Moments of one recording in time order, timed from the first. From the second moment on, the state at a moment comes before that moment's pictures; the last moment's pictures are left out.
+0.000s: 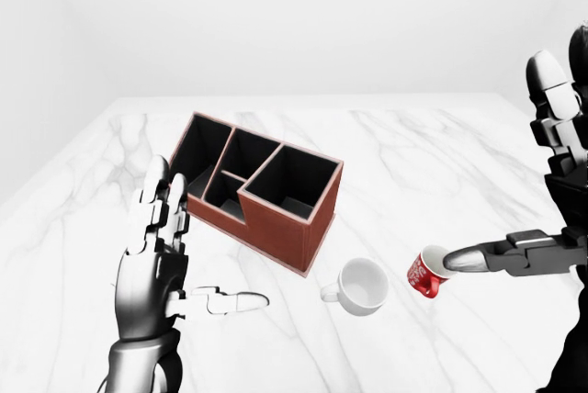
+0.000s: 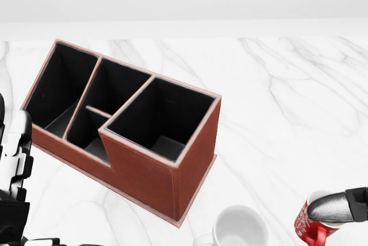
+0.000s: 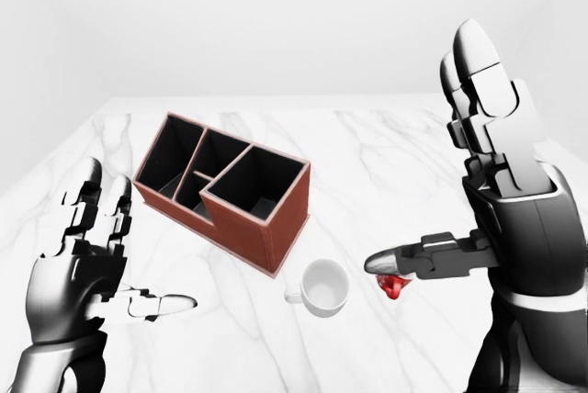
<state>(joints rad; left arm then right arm) 0.39 -0.03 0.03 -0.87 0.00 0.09 -0.12 -0.07 -0.28 -0.54 -0.89 0.12 0.09 0.49</state>
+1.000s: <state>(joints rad) 0.37 -0.03 0.05 -0.87 0.00 0.09 -0.12 -0.10 -0.43 -0.57 -0.67 -0.41 0.09 0.70</state>
